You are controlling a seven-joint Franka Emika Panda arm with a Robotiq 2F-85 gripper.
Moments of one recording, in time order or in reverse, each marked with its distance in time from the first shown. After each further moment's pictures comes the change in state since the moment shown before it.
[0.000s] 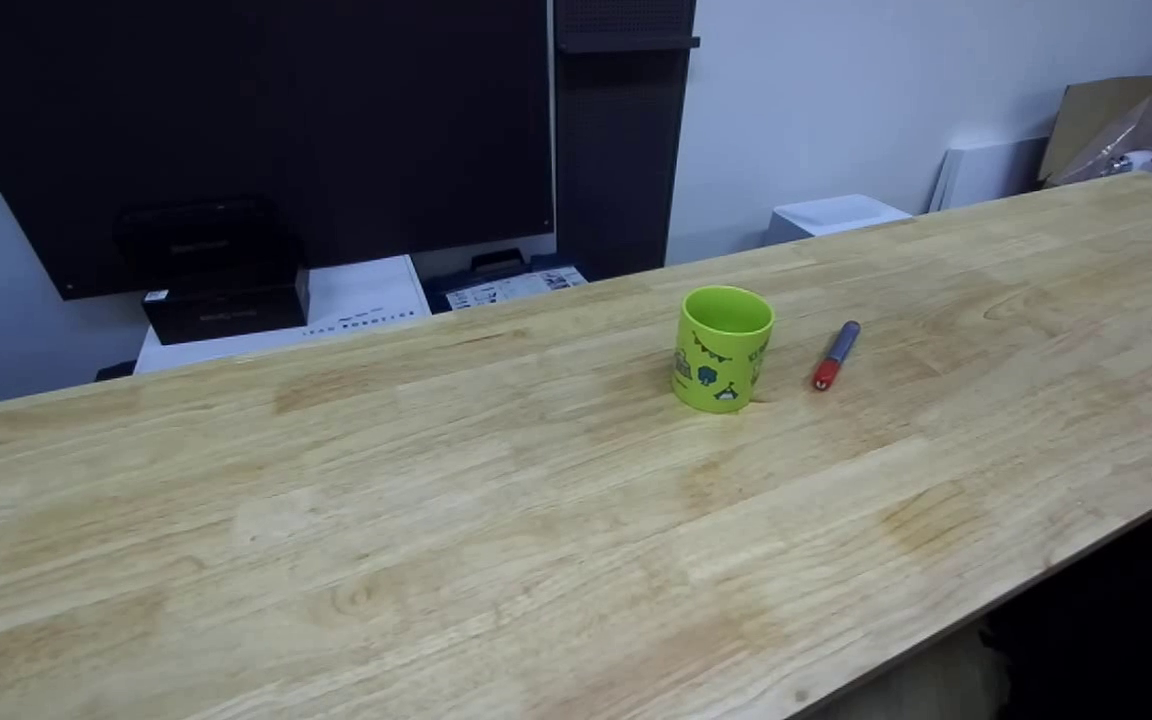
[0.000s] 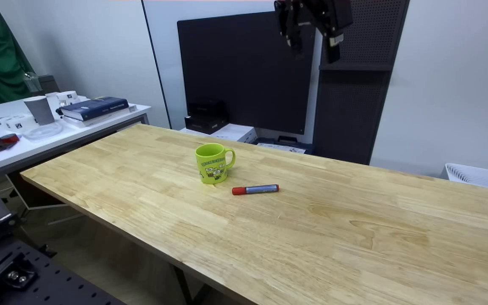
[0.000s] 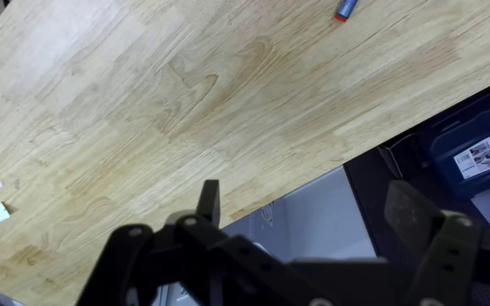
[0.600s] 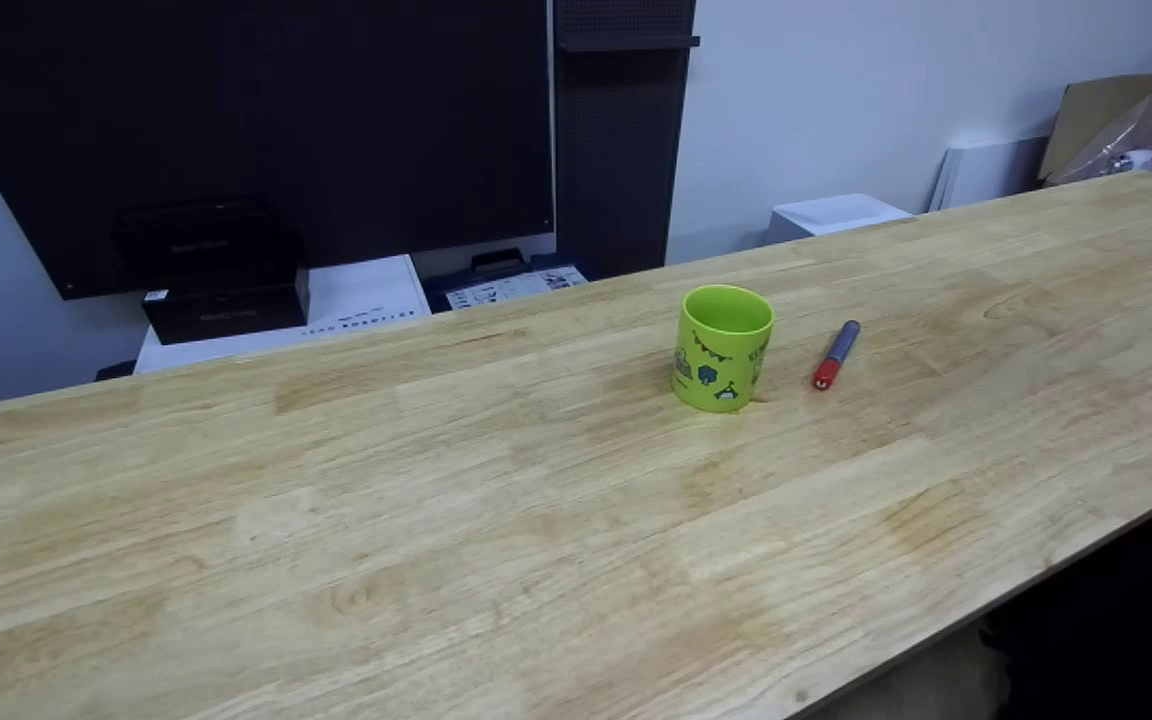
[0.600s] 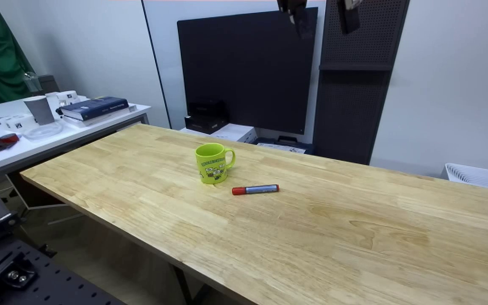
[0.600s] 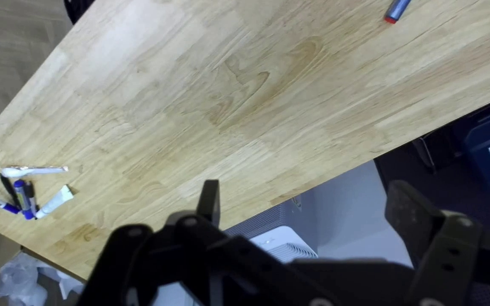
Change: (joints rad) arm -0.138 -0.188 0.070 -0.130 -0.089 -0.024 0.008
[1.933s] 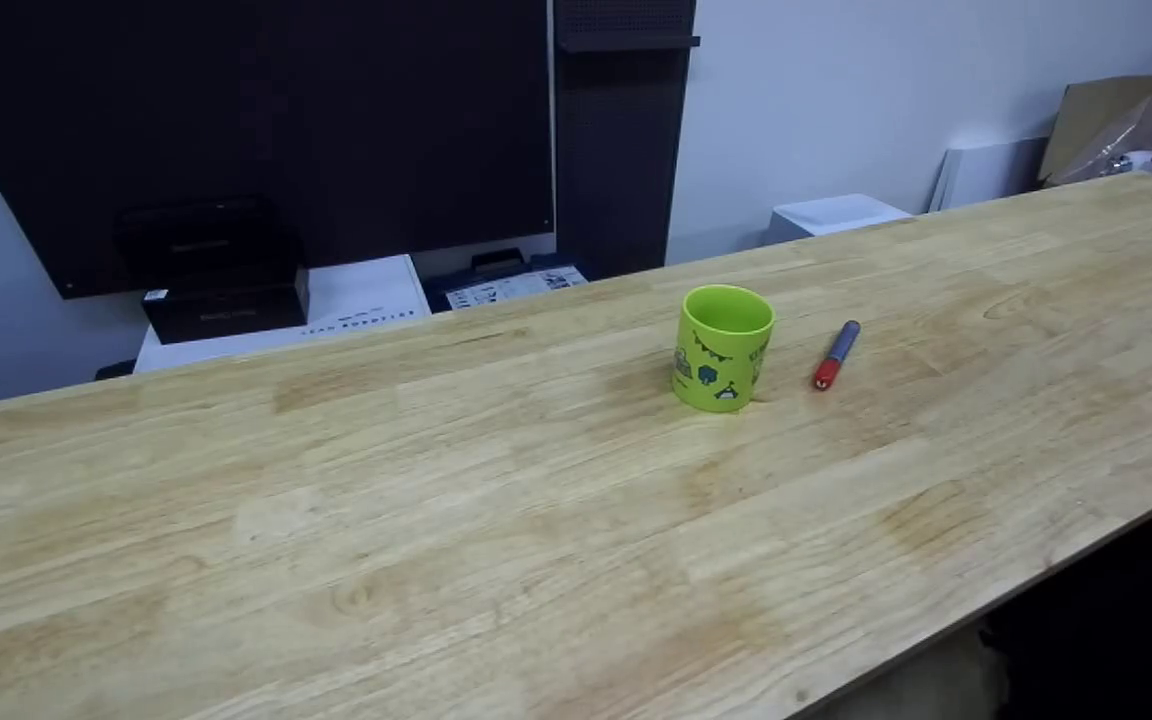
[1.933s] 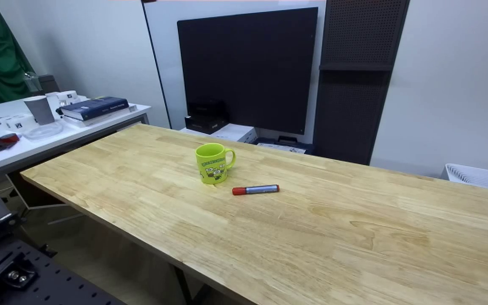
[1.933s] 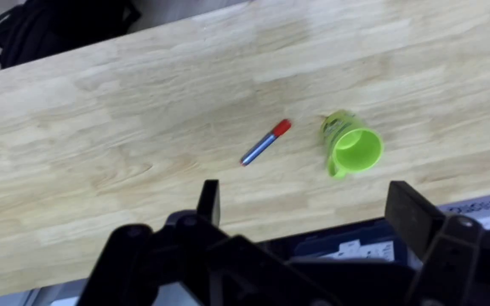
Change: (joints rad) arm 0.276 -0.474 -0.007 -0.172 0.248 -0.438 -0.332
